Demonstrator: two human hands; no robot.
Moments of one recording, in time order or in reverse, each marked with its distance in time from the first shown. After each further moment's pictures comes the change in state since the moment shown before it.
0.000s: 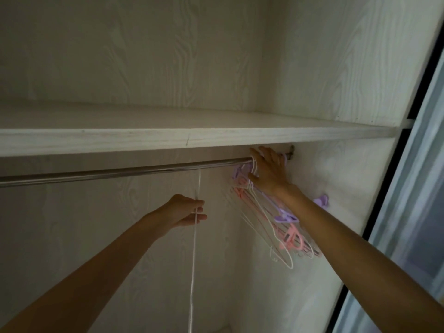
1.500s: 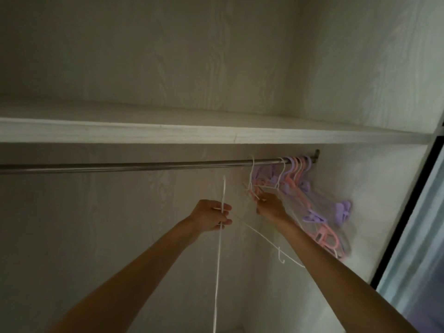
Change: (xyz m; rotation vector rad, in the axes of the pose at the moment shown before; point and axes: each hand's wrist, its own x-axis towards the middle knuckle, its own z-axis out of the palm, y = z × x) left_hand -0.030 -0.021 -0.001 -0.005 0.010 0.081; right_hand -0.055 -0.061 0.046 0.633 -0.308 0.371
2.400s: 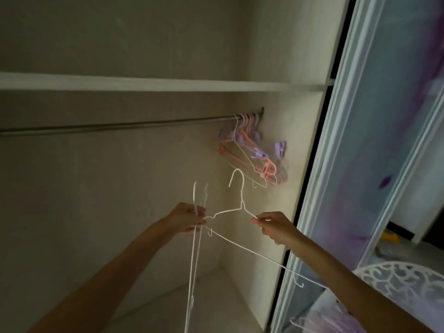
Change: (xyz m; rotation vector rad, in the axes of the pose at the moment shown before) left_hand -0.147 -0.093 0.025 0.120 -0.160 -0.082; right_hand -0.289 0.079 -0.043 0.363 -0.114 0.238
